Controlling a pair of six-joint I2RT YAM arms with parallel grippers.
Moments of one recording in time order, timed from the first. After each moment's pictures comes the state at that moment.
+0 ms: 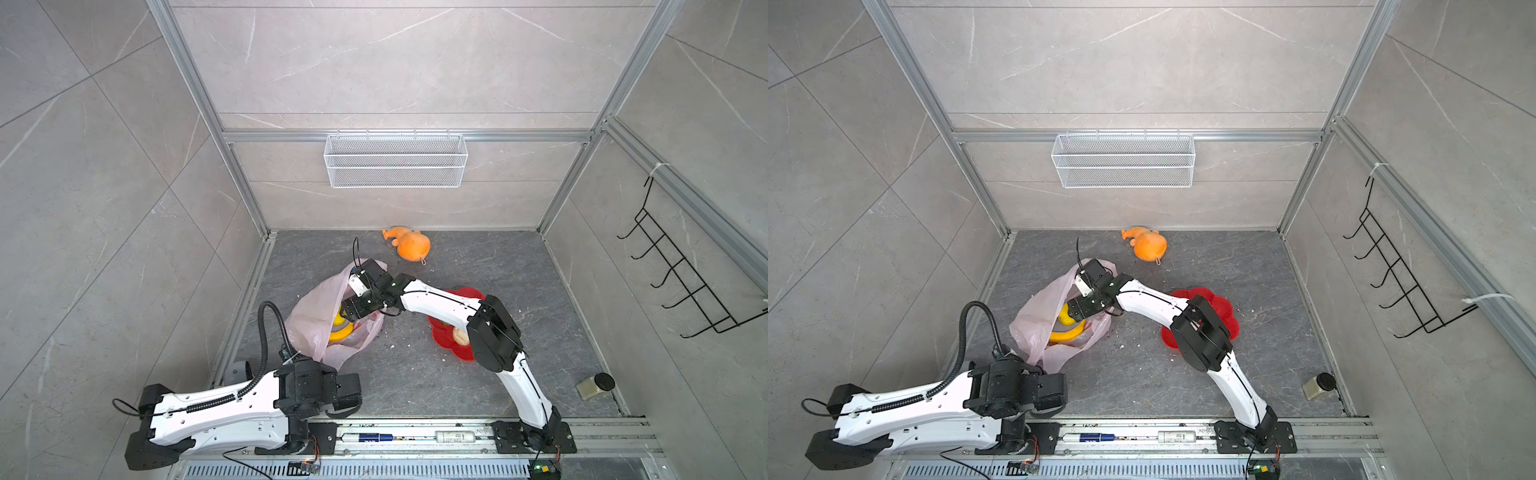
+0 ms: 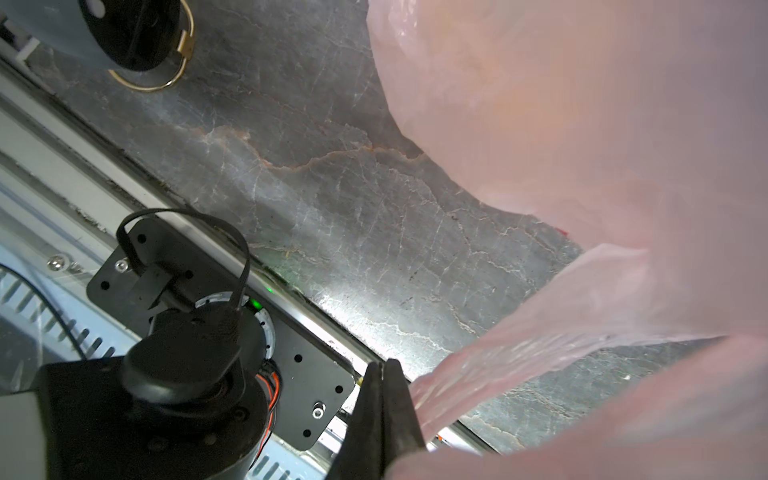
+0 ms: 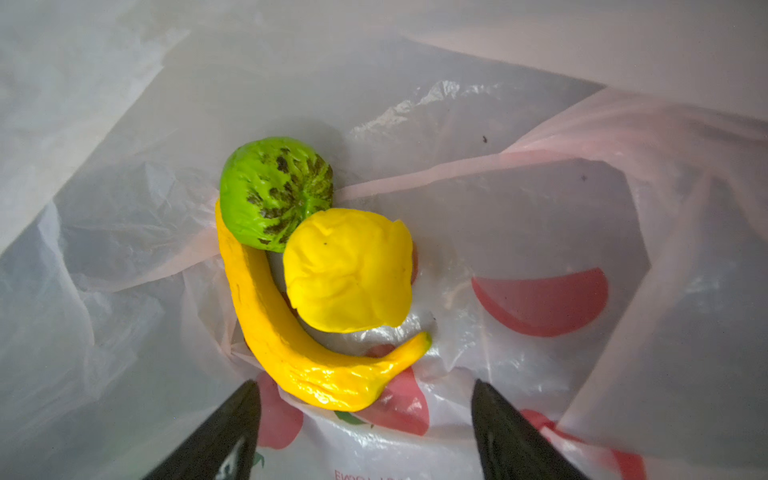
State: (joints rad) left arm -1.38 0.88 0.85 -1.62 -0.47 -2.07; right arm 0.90 2.28 1.92 -0.51 -0.26 0.28
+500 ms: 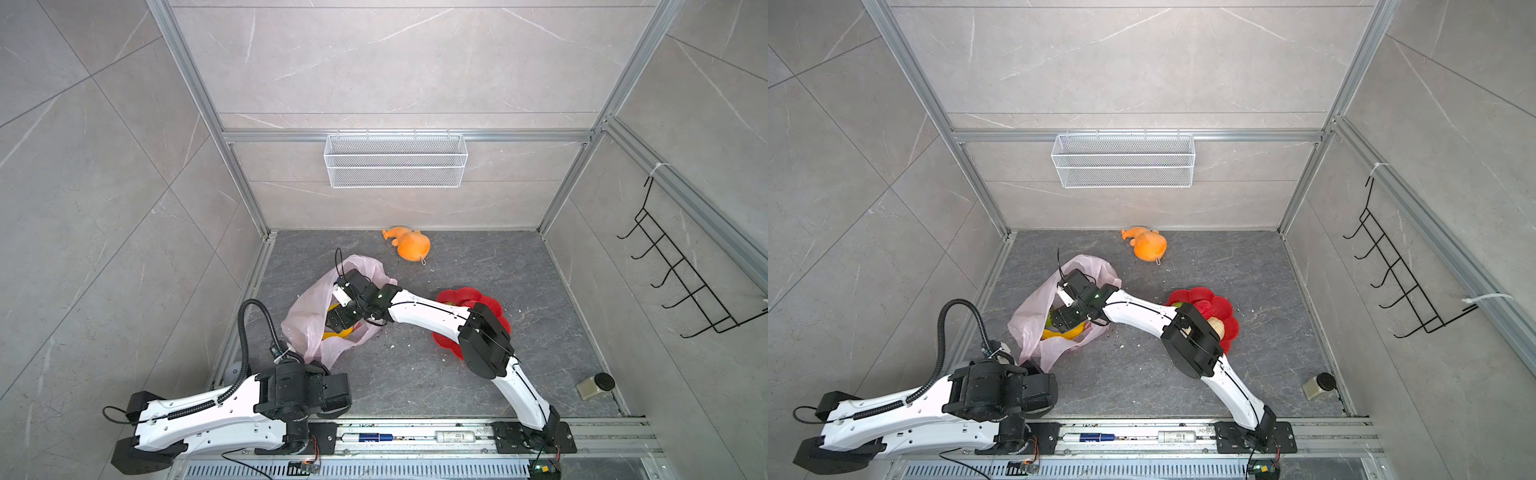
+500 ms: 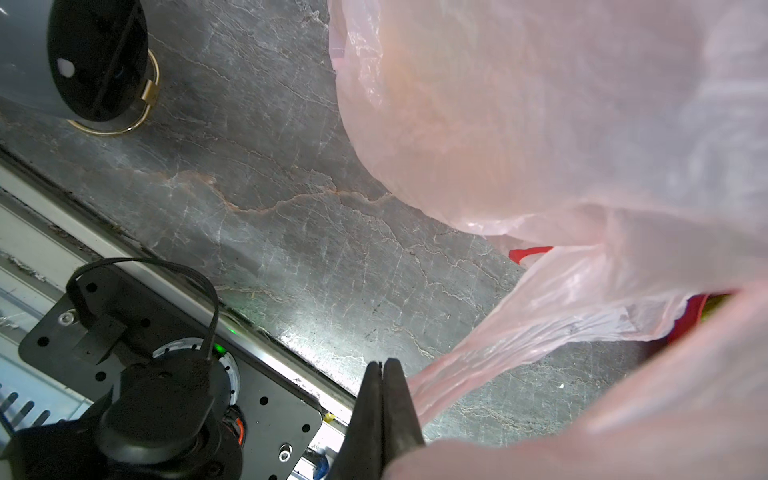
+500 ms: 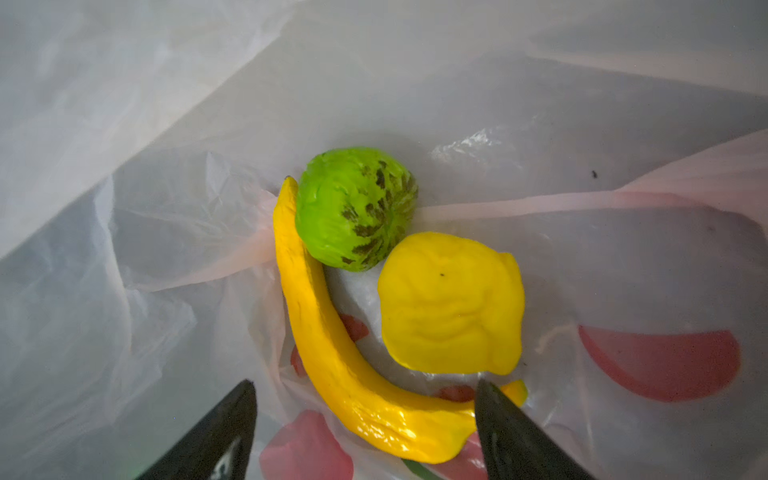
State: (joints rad) left arm -1.38 0.79 0.85 -1.61 -0.59 -2.07; right arm 0.99 2.33 1.98 -0.48 -0.18 0.26
